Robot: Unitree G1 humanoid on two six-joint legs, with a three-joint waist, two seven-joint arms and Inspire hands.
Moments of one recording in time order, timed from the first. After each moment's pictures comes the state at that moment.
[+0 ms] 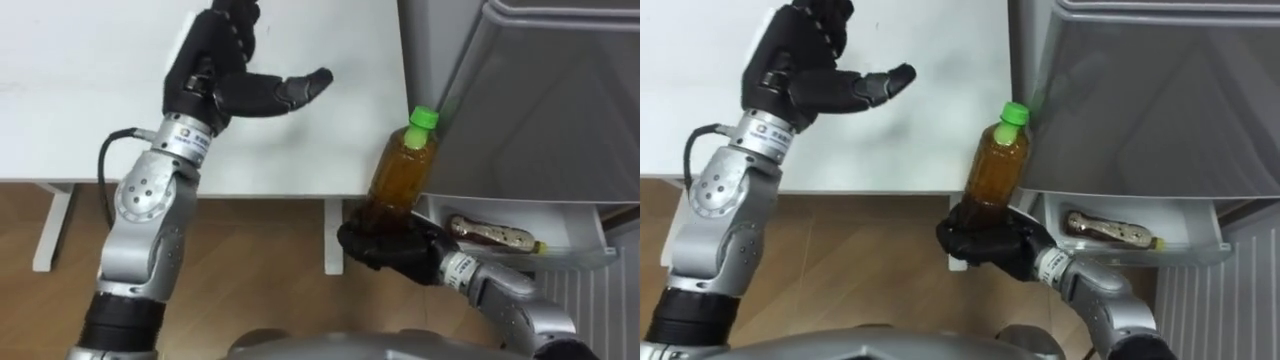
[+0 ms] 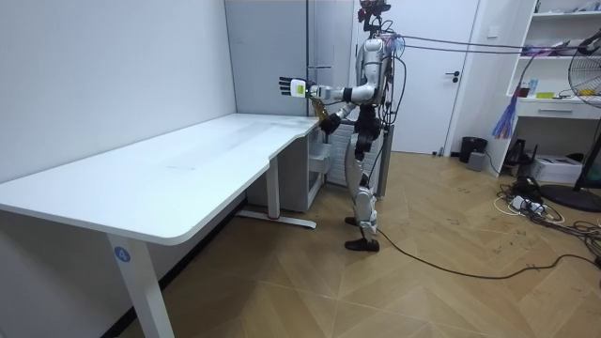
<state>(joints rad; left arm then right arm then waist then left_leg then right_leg) 0.02 0.24 -0.01 -0.15 -0.36 -0.10 -0.08 0.15 -0.30 0.25 0.52 0.50 0.07 0.68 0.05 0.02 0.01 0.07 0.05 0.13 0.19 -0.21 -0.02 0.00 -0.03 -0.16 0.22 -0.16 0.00</state>
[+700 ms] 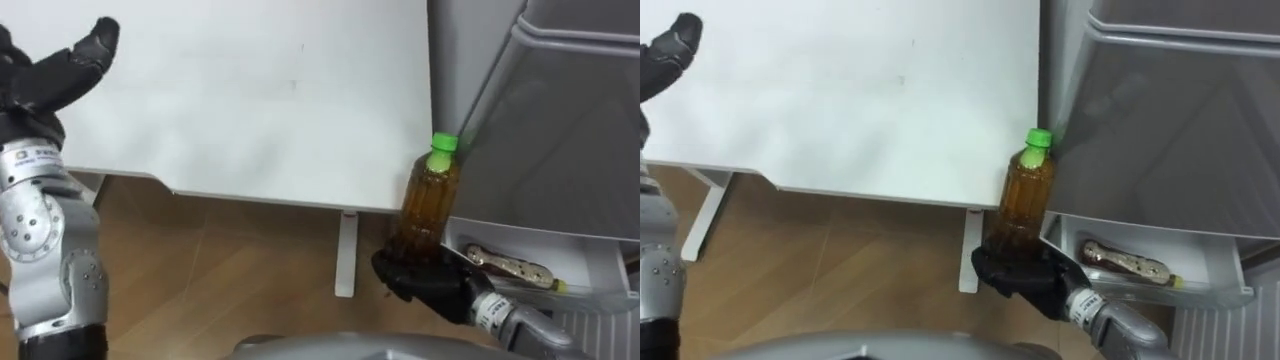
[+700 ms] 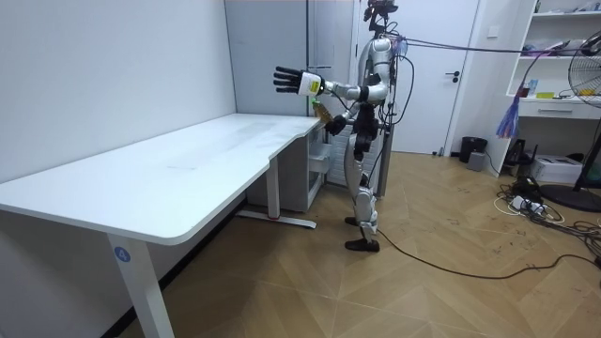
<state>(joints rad) 0.17 0.24 0.36 -0.09 -0.46 -0.15 0.26 0.31 -0.30 0.10 0.49 0.46 0.06 0.67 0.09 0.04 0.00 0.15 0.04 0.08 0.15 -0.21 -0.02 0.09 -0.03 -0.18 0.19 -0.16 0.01</state>
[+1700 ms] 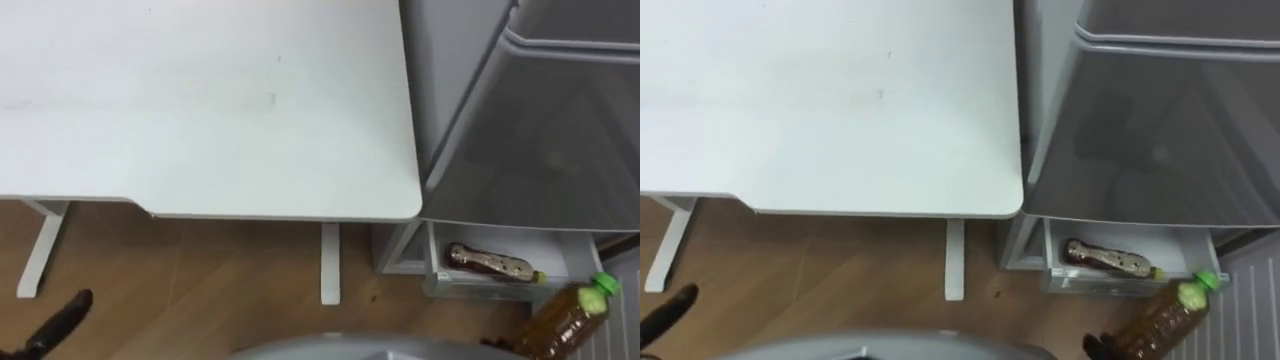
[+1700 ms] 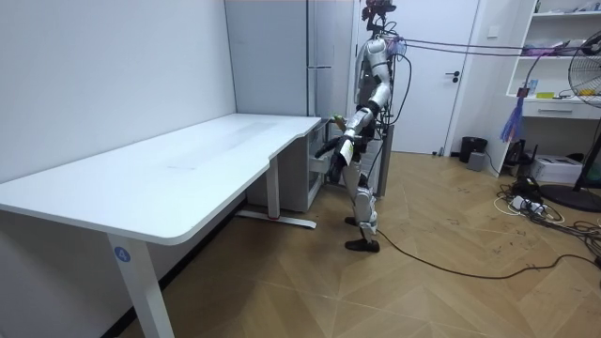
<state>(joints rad) 0.40 0.26 0.40 0.75 -0.71 -0.15 0.41 0.45 -0.28 -0.28 1.01 0.72 0.10 0.43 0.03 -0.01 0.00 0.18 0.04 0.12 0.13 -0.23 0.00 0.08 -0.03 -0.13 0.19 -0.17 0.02</state>
